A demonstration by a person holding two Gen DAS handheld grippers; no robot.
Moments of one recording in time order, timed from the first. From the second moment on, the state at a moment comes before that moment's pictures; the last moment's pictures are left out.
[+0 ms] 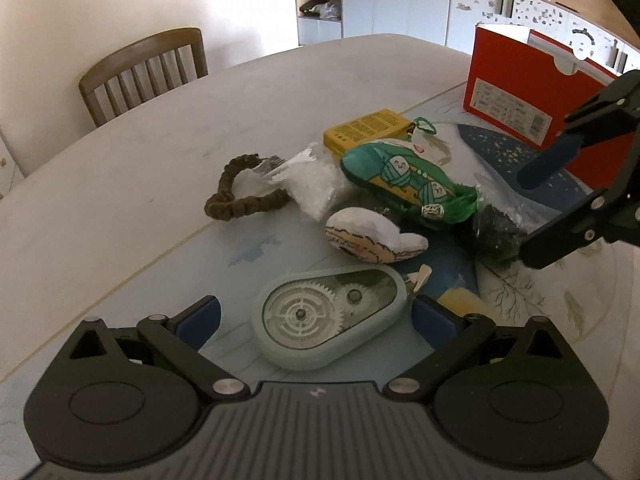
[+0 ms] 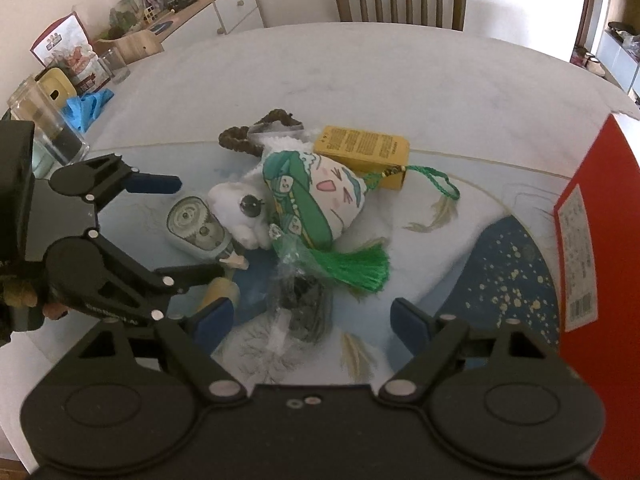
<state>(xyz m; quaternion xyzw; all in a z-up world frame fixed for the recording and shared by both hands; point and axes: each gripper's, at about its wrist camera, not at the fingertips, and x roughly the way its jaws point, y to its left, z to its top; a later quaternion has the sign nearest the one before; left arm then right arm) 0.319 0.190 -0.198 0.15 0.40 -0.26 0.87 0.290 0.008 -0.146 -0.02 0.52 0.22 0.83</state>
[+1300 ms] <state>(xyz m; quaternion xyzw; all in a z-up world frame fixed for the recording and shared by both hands) 0.231 0.170 -0.154 0.02 0.40 -0.13 0.91 0.249 -0.033 -0.122 0.03 0.50 0.24 0.83</state>
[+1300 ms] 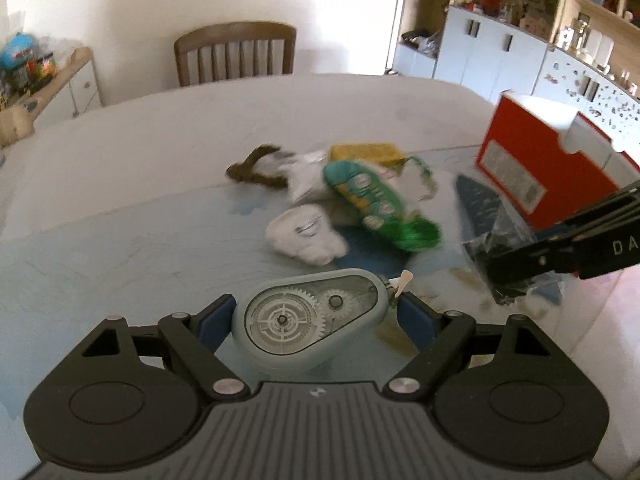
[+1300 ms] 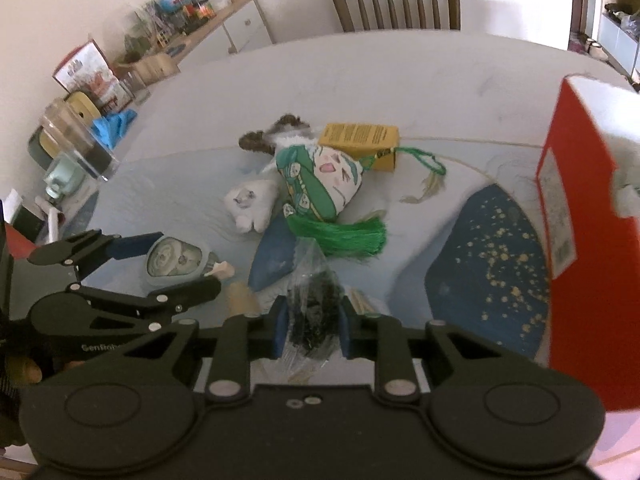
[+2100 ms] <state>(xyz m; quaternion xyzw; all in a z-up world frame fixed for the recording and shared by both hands) 0.210 0.020 -0.055 0.05 0.34 -0.20 0.92 0.214 -0.174 -0.050 0.08 0.42 0.19 0.88</state>
